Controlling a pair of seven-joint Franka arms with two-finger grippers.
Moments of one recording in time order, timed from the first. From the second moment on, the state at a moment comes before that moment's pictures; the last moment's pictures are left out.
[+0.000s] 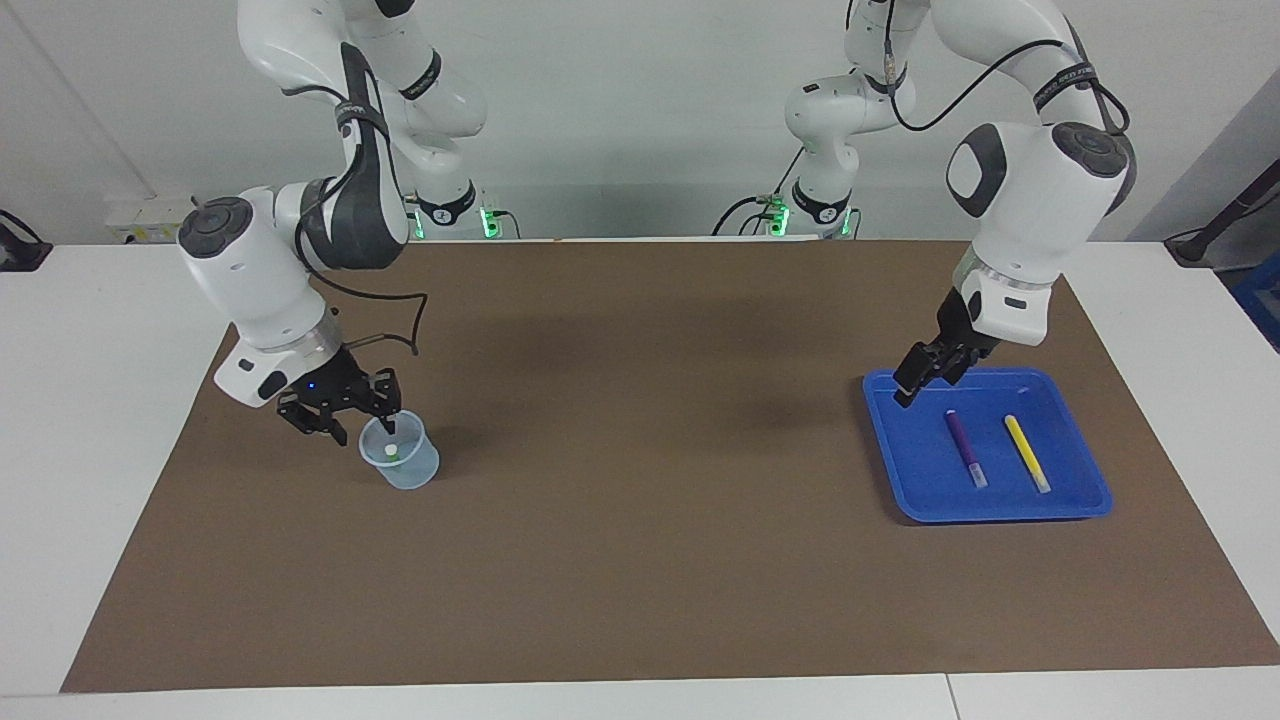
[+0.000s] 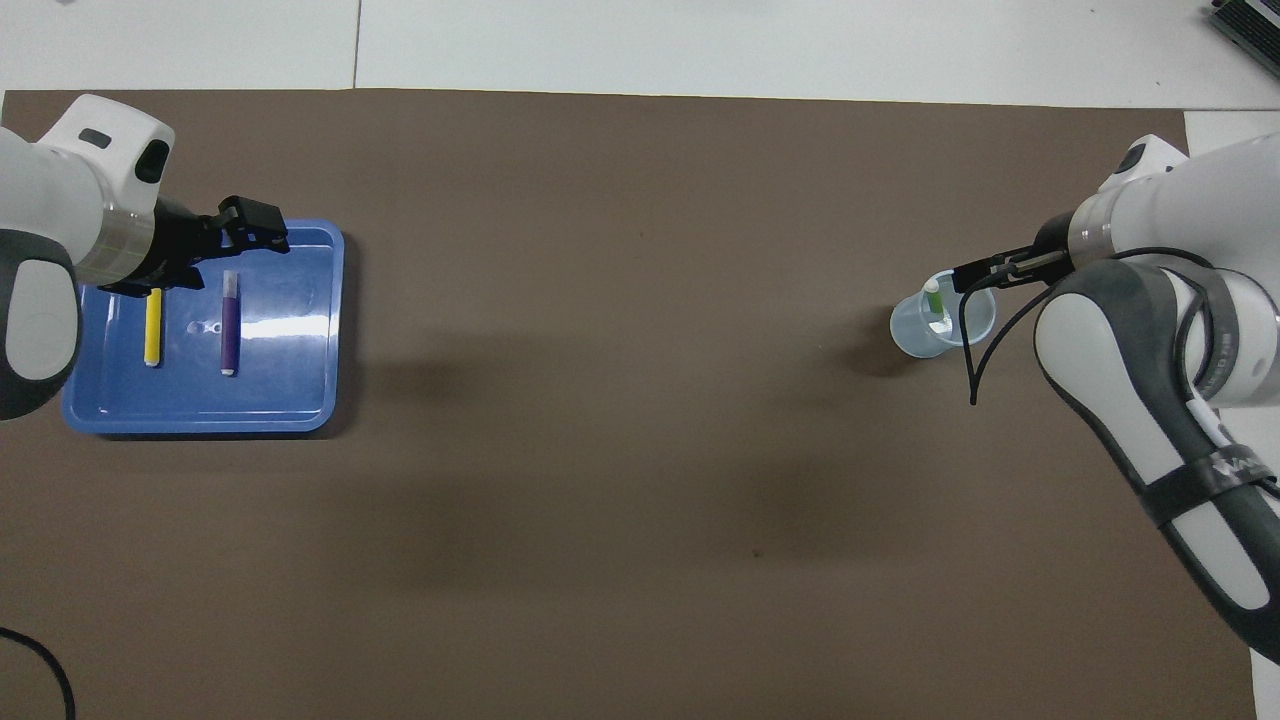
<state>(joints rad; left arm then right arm) 0.22 0.15 -0.31 -1.77 -0.02 2.05 -0.35 -0.20 0.24 0.21 -1.80 0.04 2.14 -0.21</state>
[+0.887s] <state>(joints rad) 0.31 0.34 -0.31 -1.80 0.19 2.17 -0.05 -0.22 -0.03 0.21 -1.78 0.04 1.87 -0.19</state>
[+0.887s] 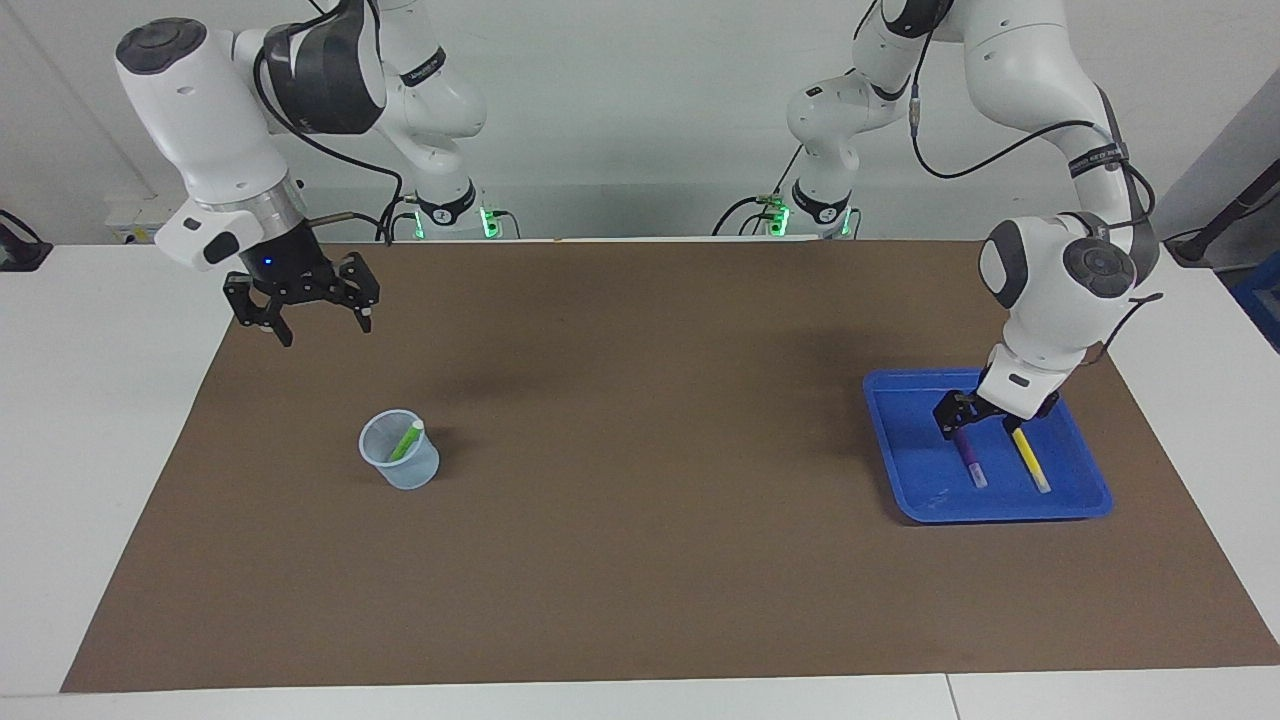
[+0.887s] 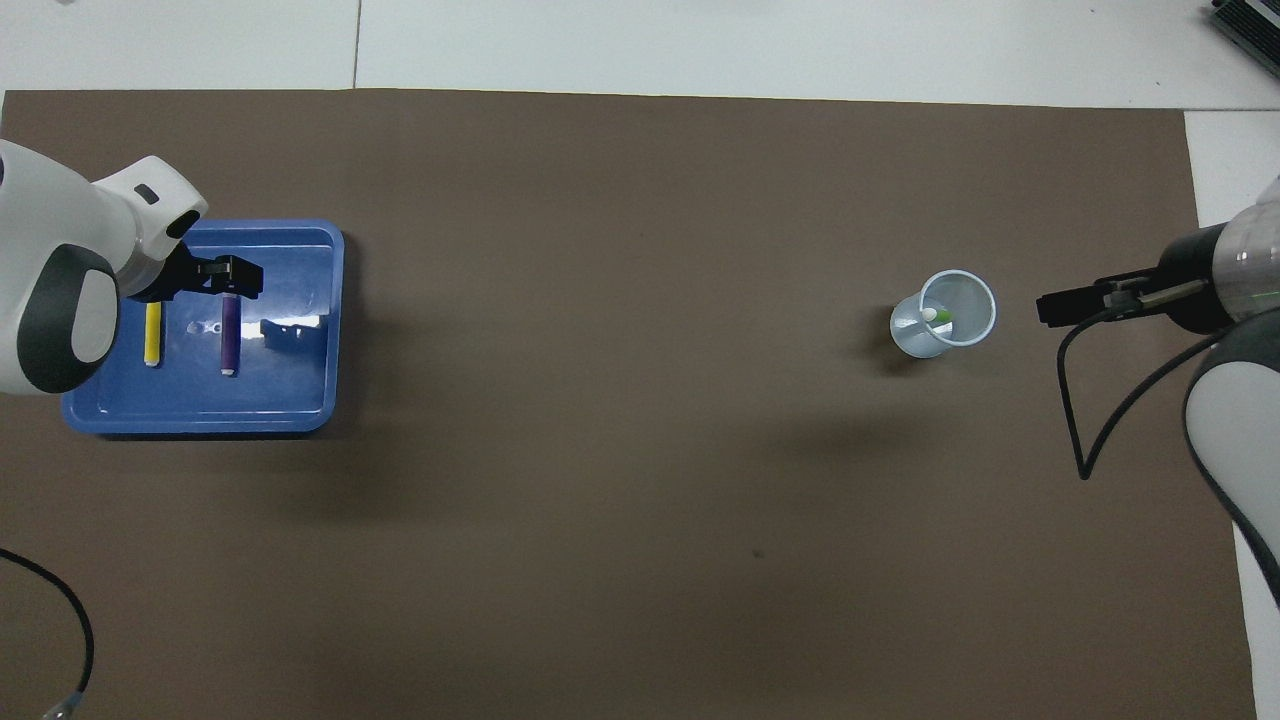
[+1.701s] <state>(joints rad) 0.36 0.39 -0.31 -1.89 0.16 2.37 -0.04 -0.23 -0.05 0.21 -1.79 0.04 1.75 -0.15</state>
